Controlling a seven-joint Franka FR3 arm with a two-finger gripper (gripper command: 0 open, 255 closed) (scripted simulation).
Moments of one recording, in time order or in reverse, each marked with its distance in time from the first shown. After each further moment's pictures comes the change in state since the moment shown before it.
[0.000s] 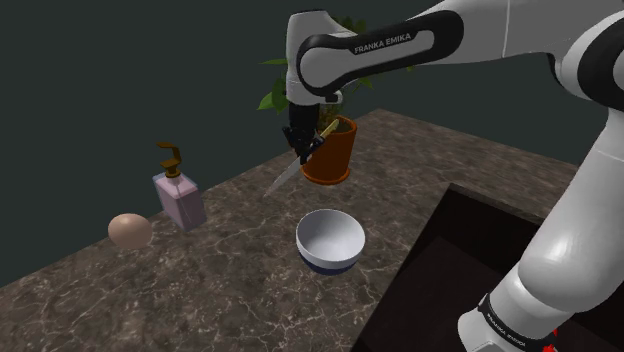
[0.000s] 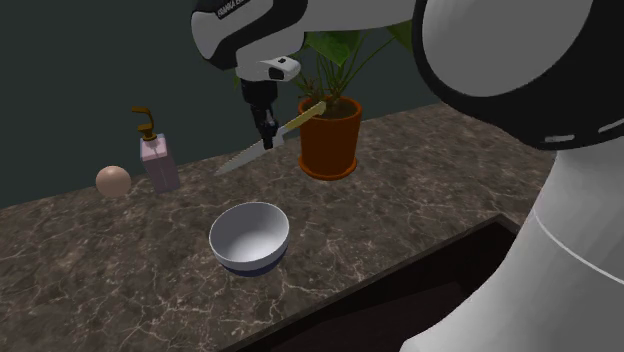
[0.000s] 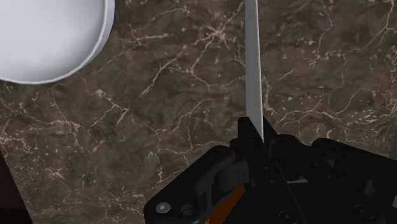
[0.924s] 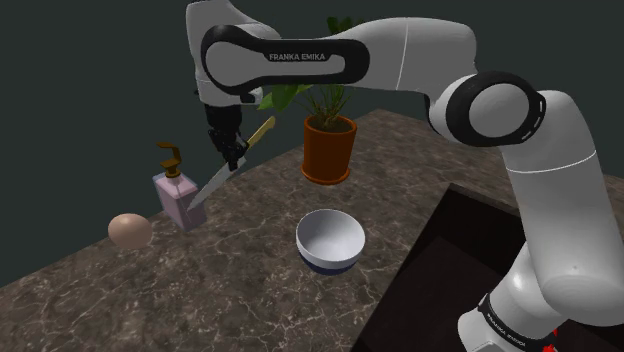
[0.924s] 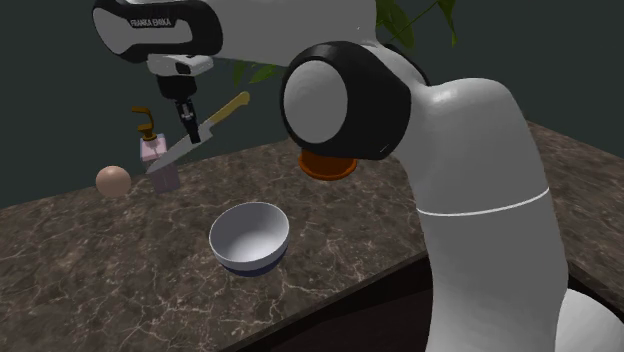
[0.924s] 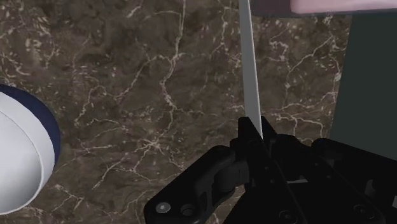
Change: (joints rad) arm 0.349 0.542 0.019 0.762 -0.234 -0.275 0.280
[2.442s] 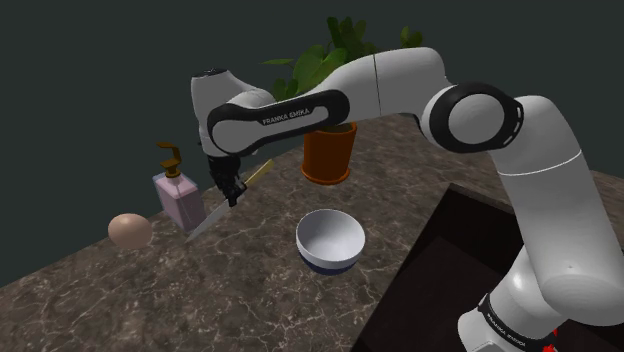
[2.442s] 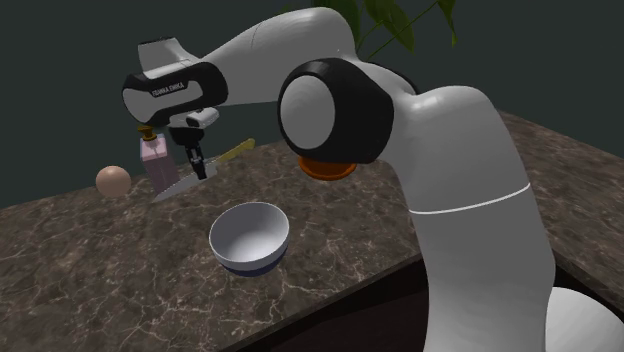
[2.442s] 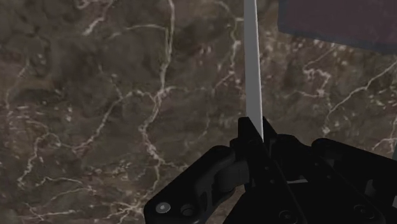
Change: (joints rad) arm -0.011 0.072 -0.019 -0.191 -0.035 0.251 0.046
